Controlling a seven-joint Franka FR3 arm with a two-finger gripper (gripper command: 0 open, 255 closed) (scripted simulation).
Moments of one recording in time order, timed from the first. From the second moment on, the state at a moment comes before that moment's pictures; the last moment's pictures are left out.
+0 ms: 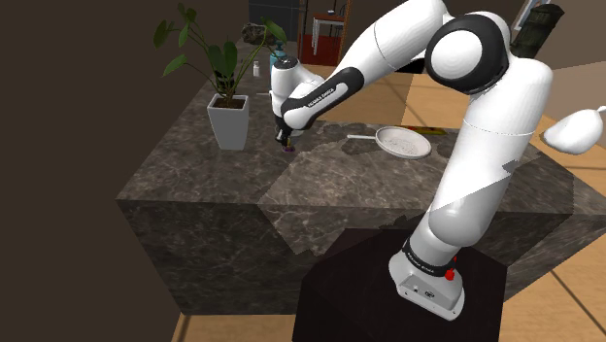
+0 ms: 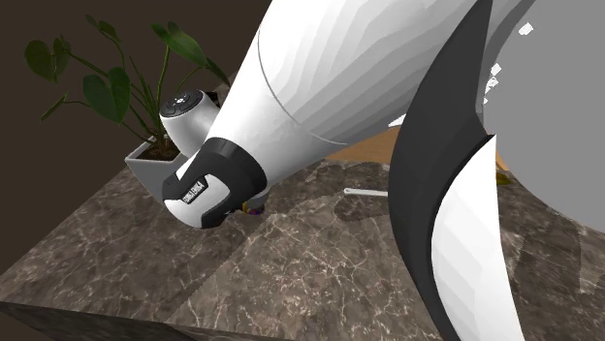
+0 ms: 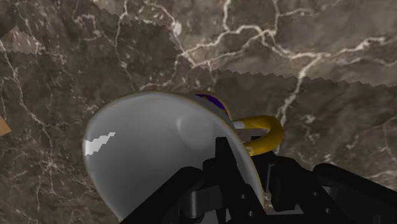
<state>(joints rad) -0.02 0.17 -0.01 -2.13 -0.40 2.46 -0.05</state>
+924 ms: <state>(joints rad) -0.02 0.10 0.00 -2.09 -0.35 2.34 -0.10</state>
